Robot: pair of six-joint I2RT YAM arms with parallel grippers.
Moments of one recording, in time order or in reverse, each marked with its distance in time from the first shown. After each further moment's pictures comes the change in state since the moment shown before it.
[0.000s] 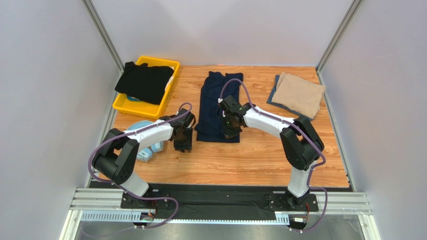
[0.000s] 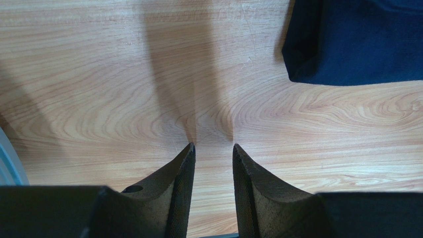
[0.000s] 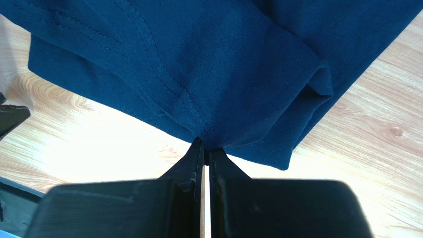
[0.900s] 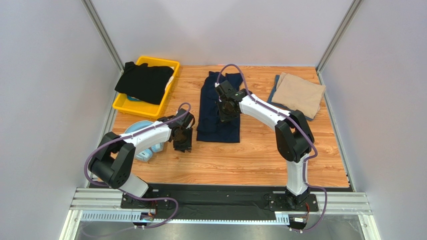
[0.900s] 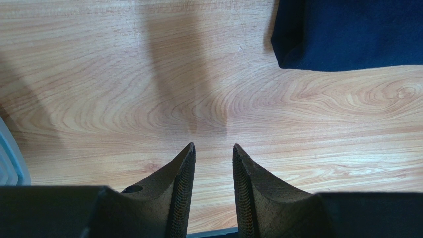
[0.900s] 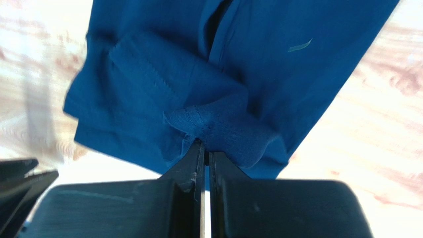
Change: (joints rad) left arm -0.006 -0.048 -0.016 -0.002 0.009 -0.001; right arm -0.040 0.130 0.298 -0.094 0.085 -0.034
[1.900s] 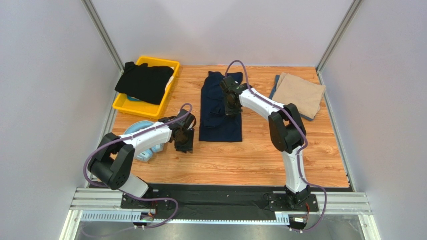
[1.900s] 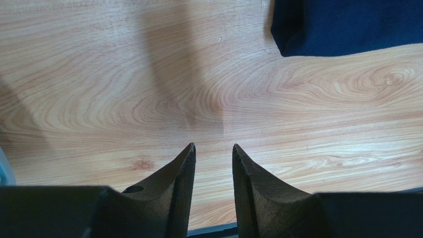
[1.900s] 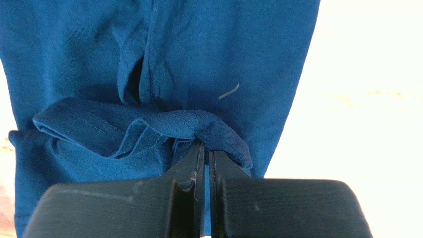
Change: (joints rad) left arm -0.021 -0.009 0.000 0.001 0.021 0.005; right arm -0.088 0.157 0.137 -0.050 0.105 0.047
